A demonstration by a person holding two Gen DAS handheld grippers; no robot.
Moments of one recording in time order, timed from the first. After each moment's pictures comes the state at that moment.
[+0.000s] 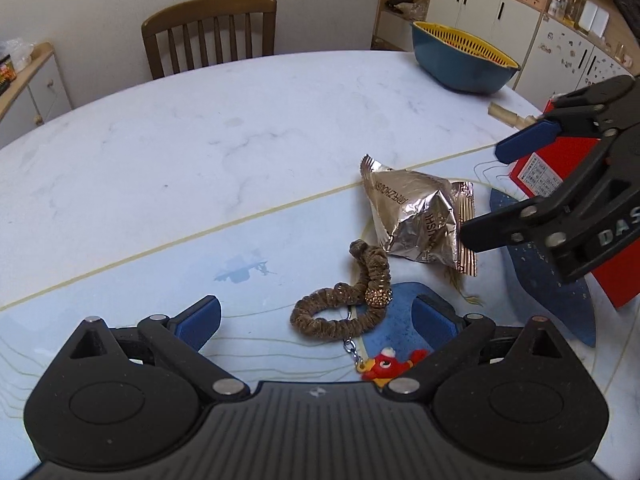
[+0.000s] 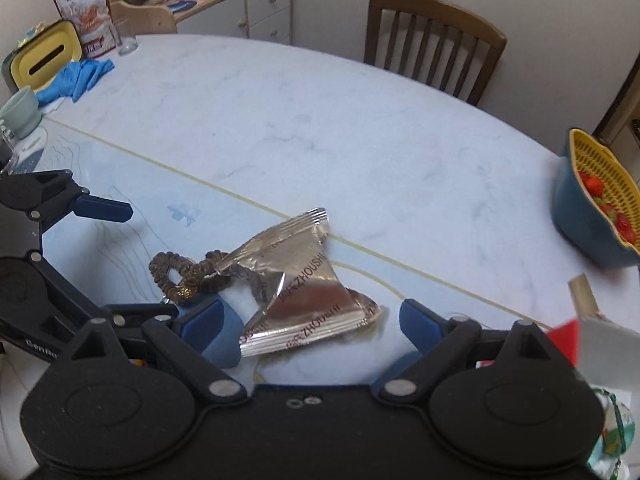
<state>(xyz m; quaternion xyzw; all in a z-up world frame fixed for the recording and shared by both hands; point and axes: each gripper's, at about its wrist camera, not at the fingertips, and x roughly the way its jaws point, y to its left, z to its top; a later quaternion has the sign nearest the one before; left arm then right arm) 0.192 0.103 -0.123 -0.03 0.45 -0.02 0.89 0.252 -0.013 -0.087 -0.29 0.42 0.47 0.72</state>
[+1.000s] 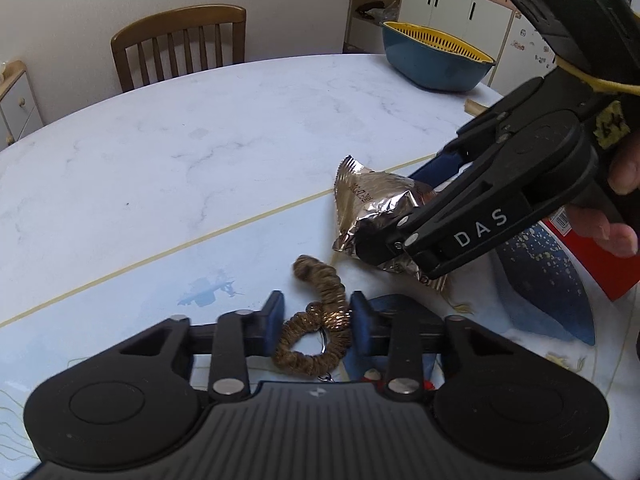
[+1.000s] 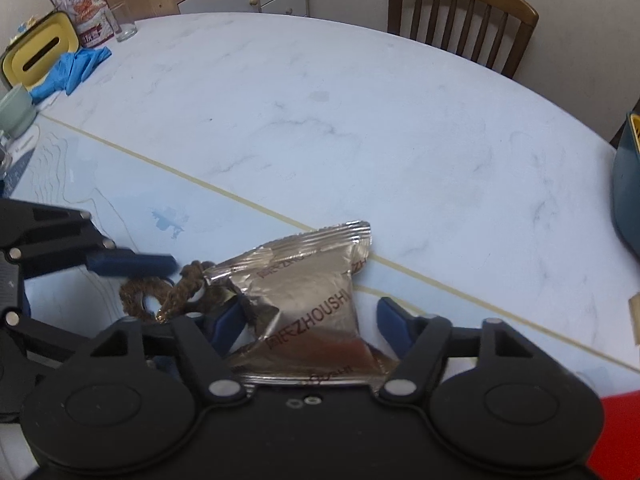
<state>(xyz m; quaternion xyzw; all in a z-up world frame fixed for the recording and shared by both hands) 0.203 0.096 -0.133 -0.02 0.44 -0.06 0.90 0.275 0.024 -0.127 -0.27 0.45 0.49 0.69</state>
